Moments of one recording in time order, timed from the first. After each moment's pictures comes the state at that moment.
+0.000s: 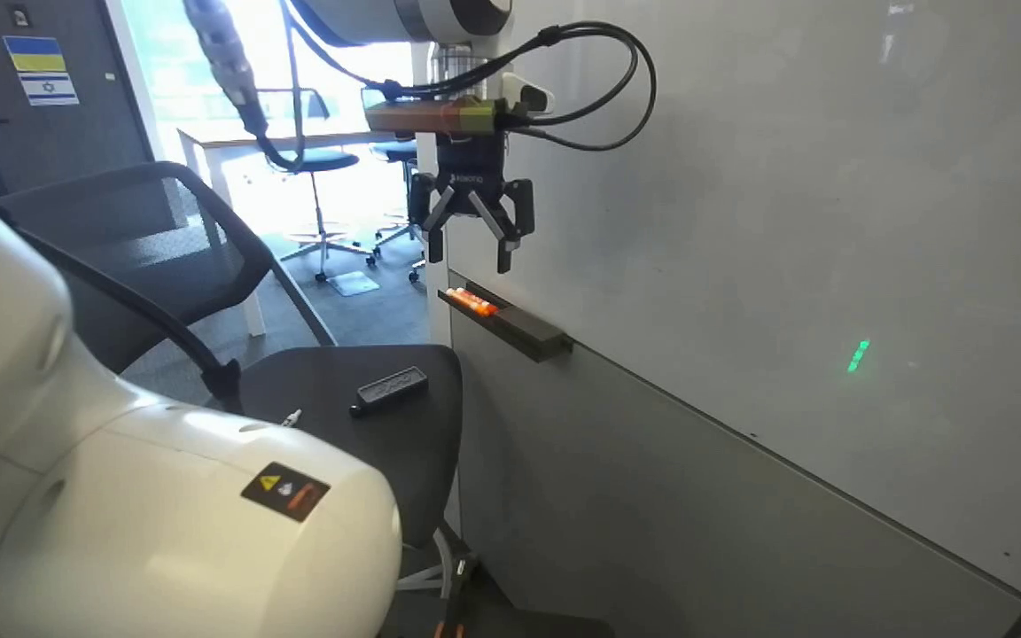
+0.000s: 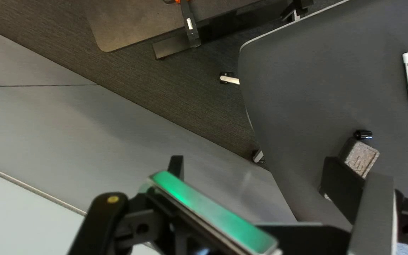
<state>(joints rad) -0.12 -0.41 -0.03 -2.34 -0.06 1.79 0.13</state>
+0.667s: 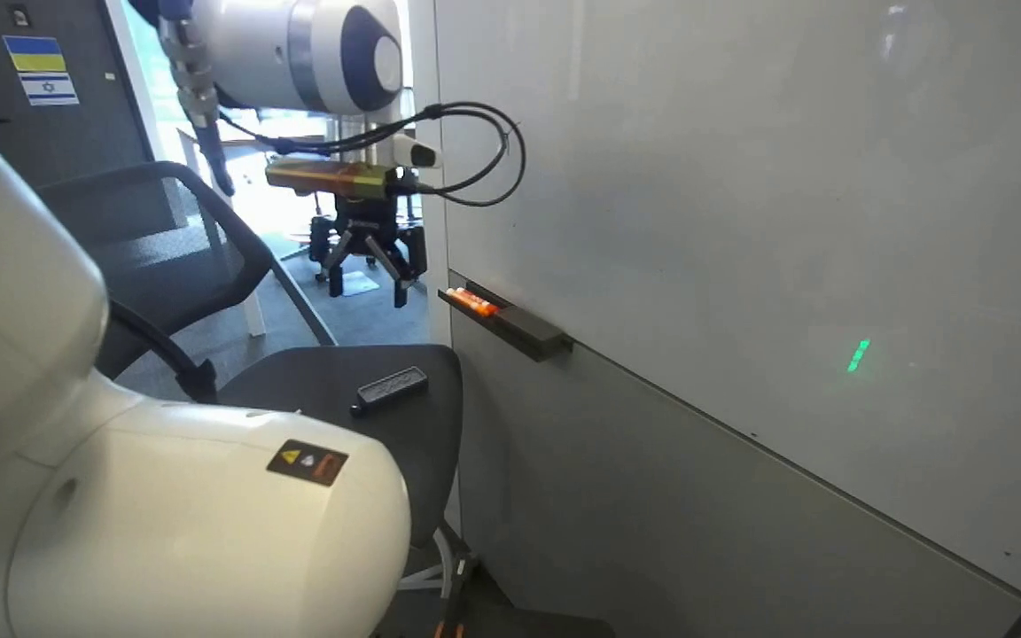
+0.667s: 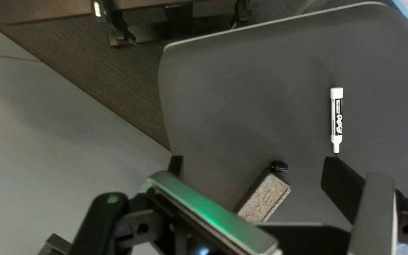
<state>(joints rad) 0.04 -0.35 0.11 -2.45 0.08 1.99 0.18</state>
